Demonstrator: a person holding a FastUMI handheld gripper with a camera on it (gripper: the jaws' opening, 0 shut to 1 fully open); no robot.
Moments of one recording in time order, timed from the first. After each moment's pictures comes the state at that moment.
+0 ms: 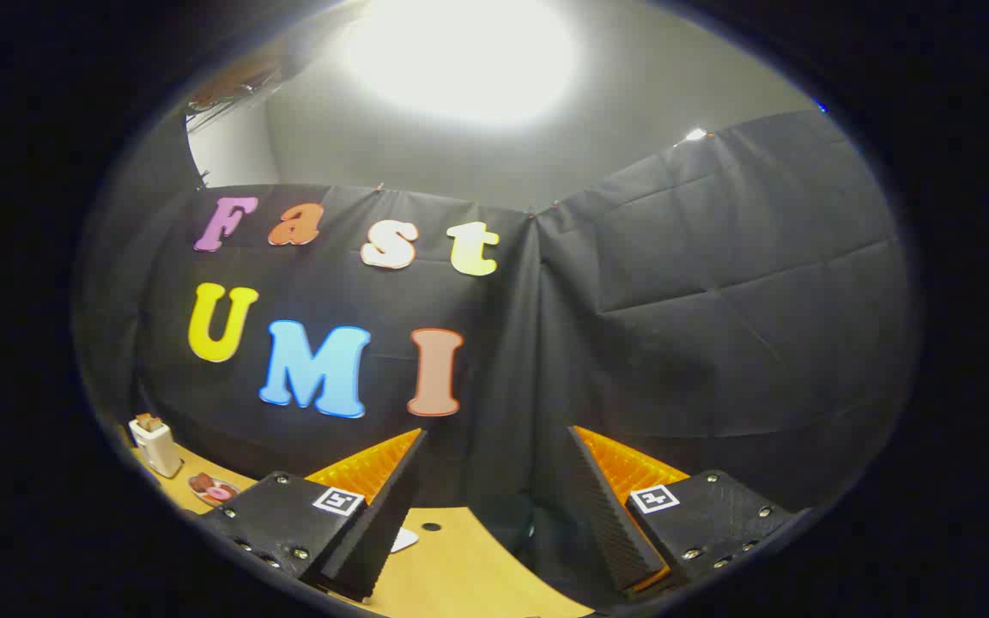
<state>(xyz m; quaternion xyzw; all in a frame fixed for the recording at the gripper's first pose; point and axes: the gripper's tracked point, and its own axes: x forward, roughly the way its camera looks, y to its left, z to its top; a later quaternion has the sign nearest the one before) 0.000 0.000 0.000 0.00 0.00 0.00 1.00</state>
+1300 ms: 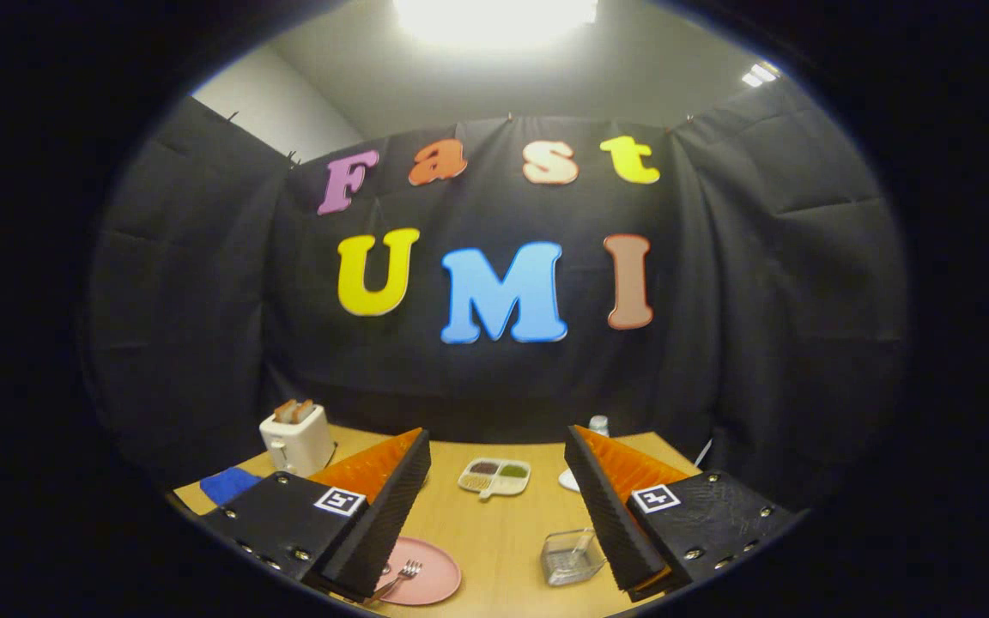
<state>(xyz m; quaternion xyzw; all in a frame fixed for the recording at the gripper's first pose) -0.032 0.280 -0.143 0.07 0.18 0.20 0.96</state>
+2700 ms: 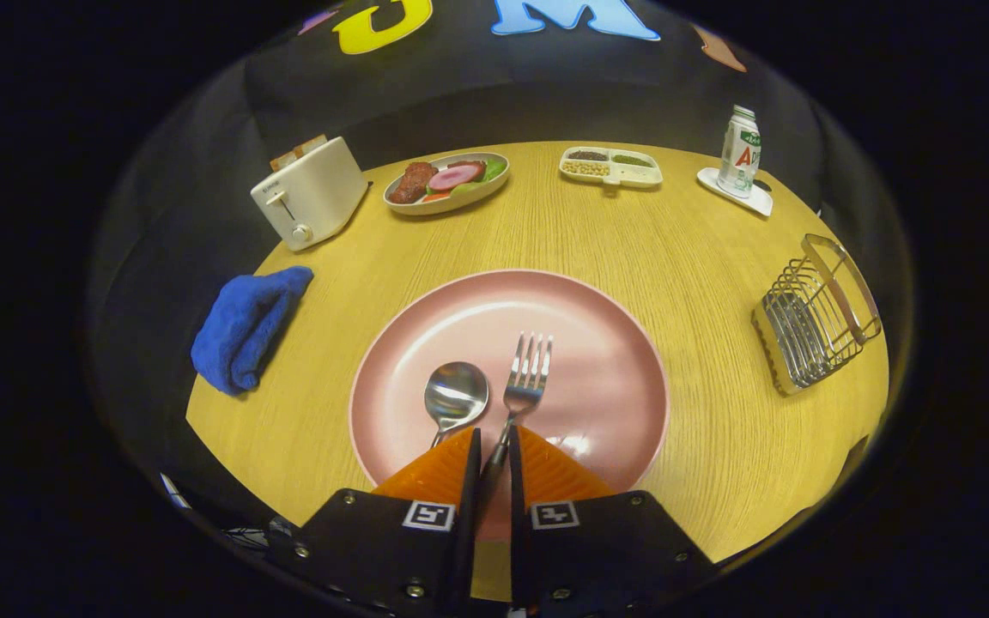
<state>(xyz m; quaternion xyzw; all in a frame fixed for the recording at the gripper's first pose) -0.158 0.397 -0.376 0.03 0.58 0.26 0.77</state>
